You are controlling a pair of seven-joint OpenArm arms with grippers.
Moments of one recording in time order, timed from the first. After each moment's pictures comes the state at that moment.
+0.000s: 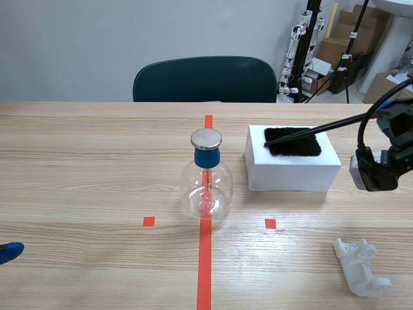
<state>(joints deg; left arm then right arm) 28.0 -26.7 -6.4 55.2 29.9 -38.0 -87.3 0.5 60.7 -37.3 88.8 -61.8 -7.6 -14.7</state>
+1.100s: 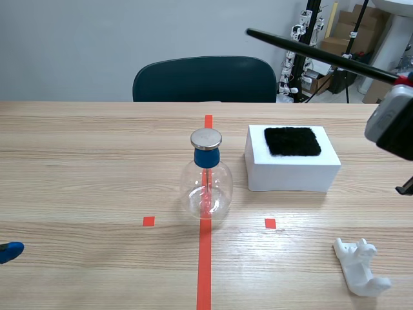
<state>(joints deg) 28.0 -26.7 -6.4 55.2 29.9 -38.0 -87.3 -25.2 70.5 -27.2 116.1 -36.0 -39.2 -23.5</state>
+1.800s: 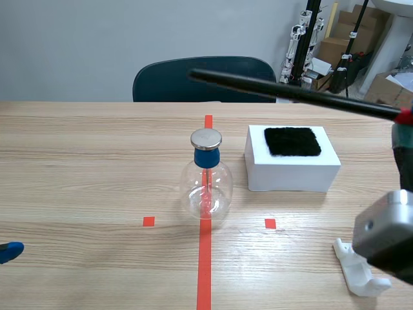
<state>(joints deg) 28.0 -26.7 -6.4 55.2 29.9 -38.0 -87.3 -54.4 26.7 2.1 117.5 -64.6 -38.2 7.6</state>
